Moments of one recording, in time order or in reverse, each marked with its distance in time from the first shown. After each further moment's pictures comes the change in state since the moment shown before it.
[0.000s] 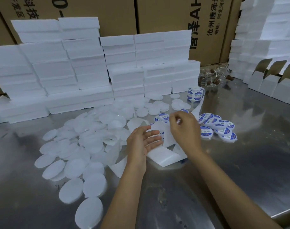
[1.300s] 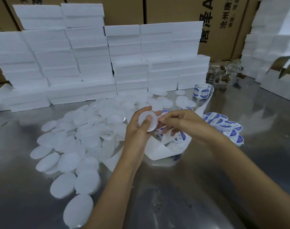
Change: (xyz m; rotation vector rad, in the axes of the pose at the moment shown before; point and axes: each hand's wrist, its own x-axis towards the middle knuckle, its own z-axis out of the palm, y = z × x) left_hand 0.002 0.003 0.007 0.188 -0.204 0.354; right_hand 0.036 -0.010 -0.036 0.467 -0.862 0.270
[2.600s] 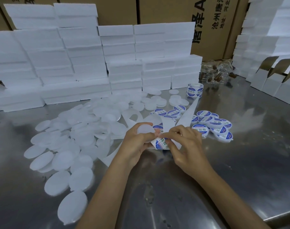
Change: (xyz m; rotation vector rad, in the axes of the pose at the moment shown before) left_hand -0.005 -0.012 -0.004 0.065 -0.045 -0.366; right_hand -0.062 0.058 0.033 -0.634 0.494 -0.482
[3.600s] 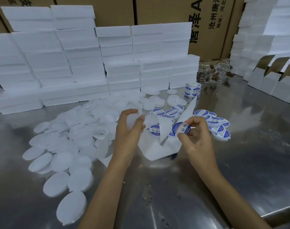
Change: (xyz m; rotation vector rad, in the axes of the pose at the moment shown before) left_hand -0.011 0.015 0.004 0.272 0.280 0.387; right_hand 0.002 -0.009 -0.014 0.692 0.273 0.377
